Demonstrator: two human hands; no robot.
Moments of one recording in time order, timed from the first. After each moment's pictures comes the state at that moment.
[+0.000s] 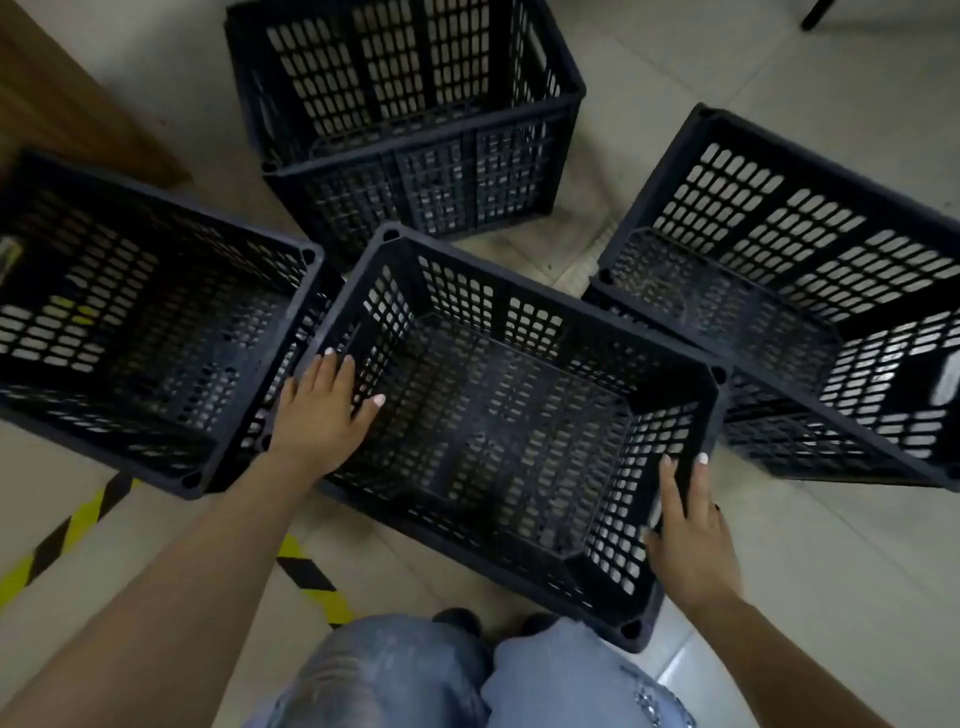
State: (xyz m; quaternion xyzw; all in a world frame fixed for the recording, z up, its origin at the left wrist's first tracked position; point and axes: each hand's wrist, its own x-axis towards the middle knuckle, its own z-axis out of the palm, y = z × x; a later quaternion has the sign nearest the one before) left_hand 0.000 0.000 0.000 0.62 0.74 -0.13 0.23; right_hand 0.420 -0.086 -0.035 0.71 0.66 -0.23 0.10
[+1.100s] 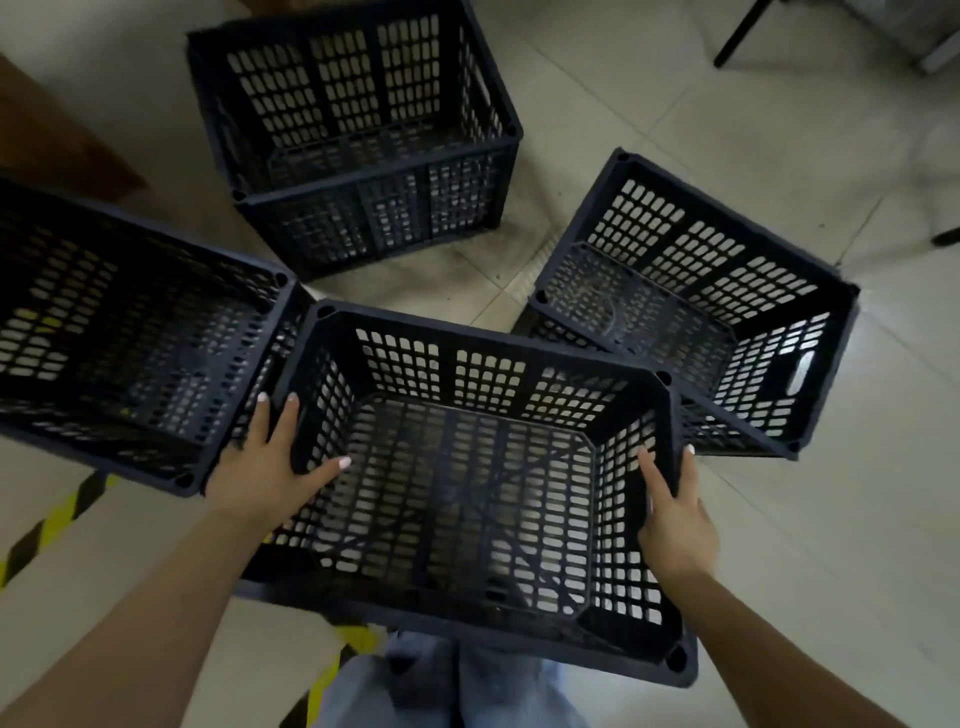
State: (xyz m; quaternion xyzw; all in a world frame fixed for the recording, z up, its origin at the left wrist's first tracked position) left_hand 0.005 -0.047 0.092 0.54 0.77 -0.19 0.28; right_hand 0.439 -0.077 0.100 0.77 0.59 -0.22 0.12
